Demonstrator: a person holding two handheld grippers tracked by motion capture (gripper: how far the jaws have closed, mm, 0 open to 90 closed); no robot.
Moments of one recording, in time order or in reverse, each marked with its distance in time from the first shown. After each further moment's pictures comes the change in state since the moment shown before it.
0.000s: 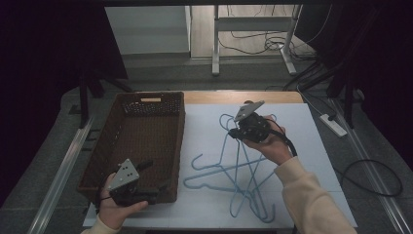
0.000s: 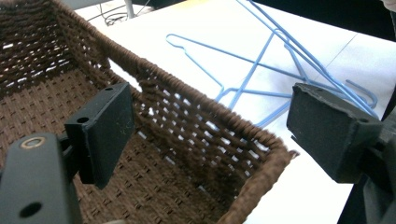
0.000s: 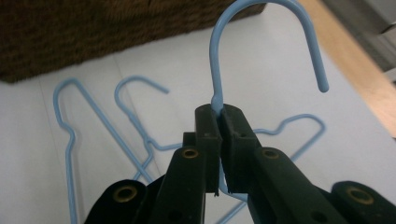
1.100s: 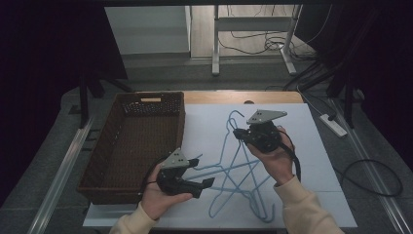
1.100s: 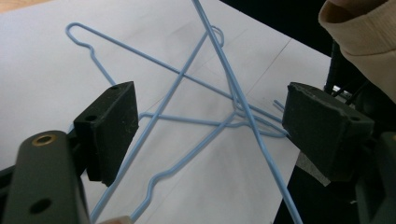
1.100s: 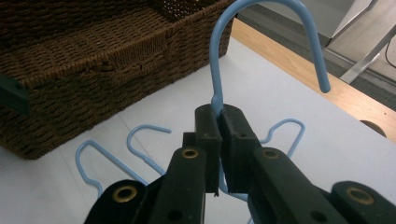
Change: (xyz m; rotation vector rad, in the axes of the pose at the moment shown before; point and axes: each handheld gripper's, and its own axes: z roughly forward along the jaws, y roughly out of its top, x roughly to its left) left arm -0.055 0.062 0.084 0.140 -0.229 -0.076; right arm 0.033 -0.012 -0.036 -0.201 -0.124 0.210
